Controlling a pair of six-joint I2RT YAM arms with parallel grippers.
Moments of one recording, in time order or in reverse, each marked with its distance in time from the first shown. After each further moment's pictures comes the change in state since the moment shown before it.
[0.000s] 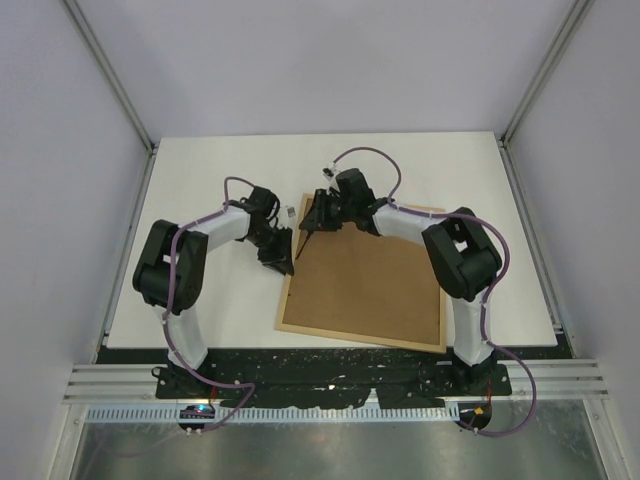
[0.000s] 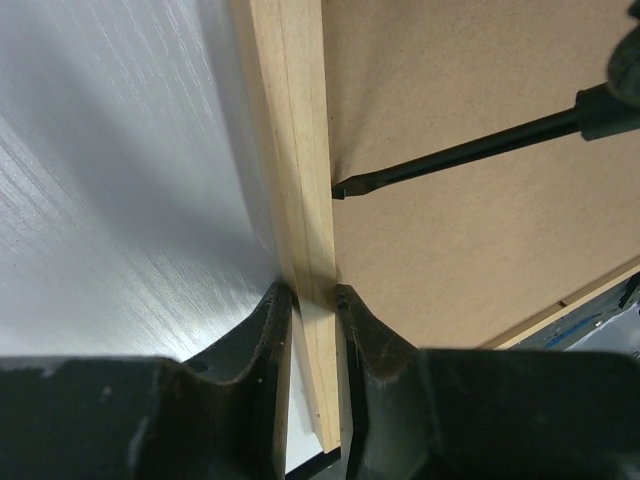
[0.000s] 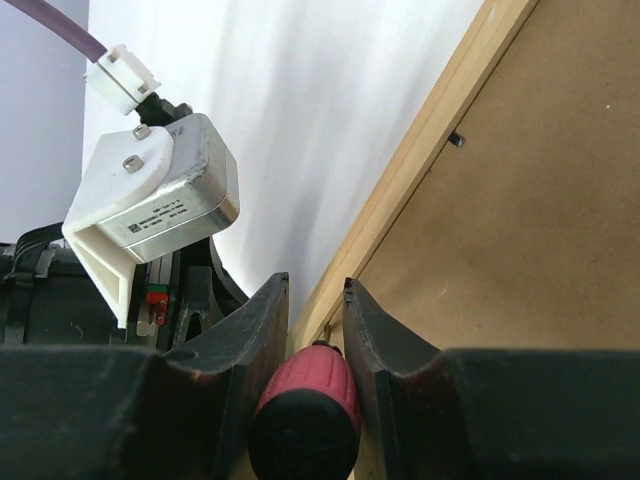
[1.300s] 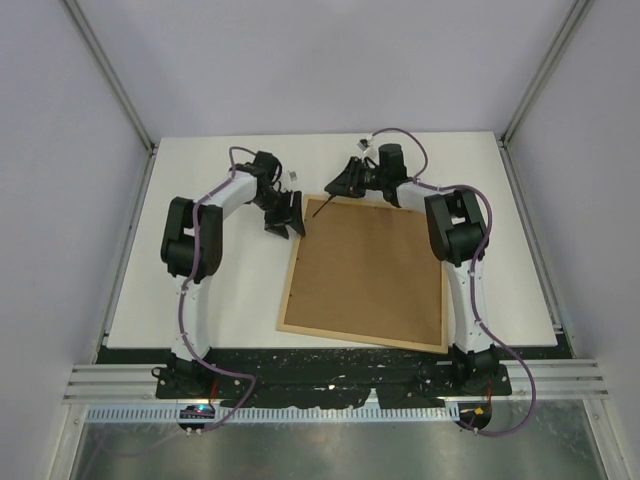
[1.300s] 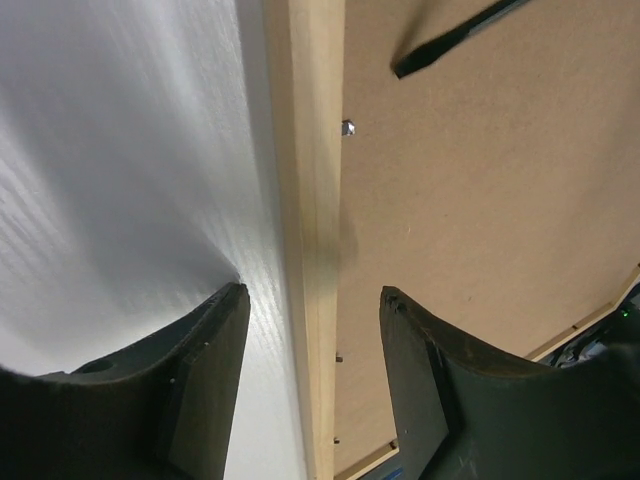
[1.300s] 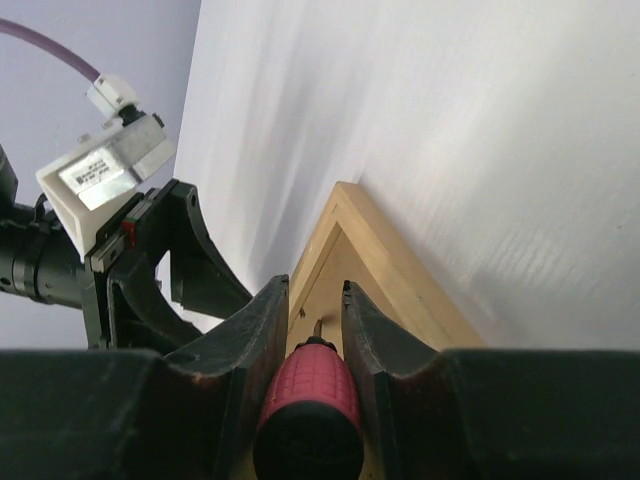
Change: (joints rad) left arm 0.079 0.319 0.525 -0.166 0.043 -0.004; right arm -0.304 0.350 0.323 0.185 -0.385 0.069
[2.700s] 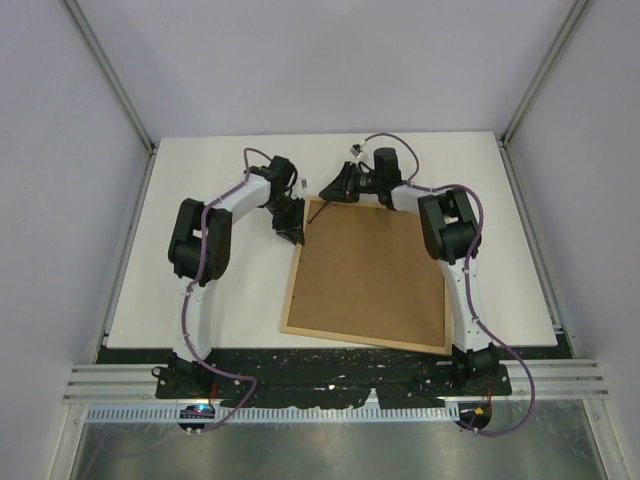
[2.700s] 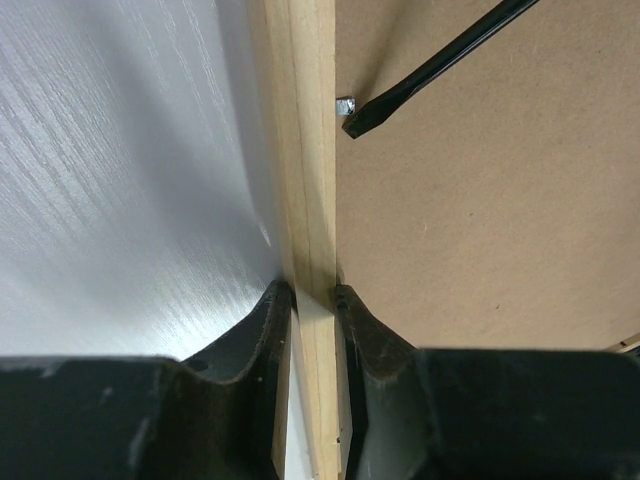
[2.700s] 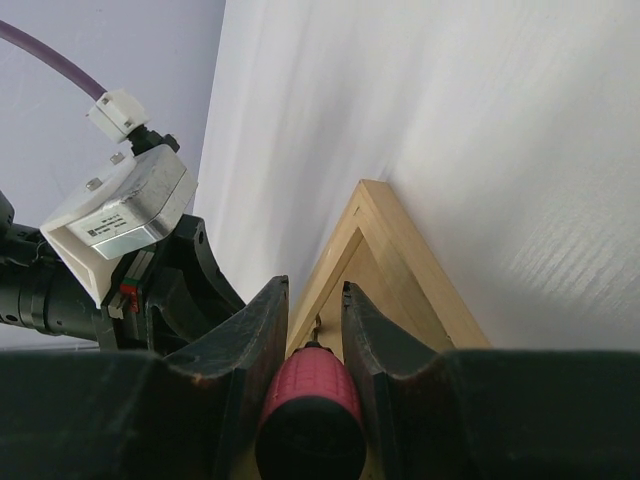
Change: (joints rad) left arm -0.093 0.004 0.006 -0.051 -0.130 -0.031; right arm 0.016 0.081 0.048 0.047 -0.106 0.056
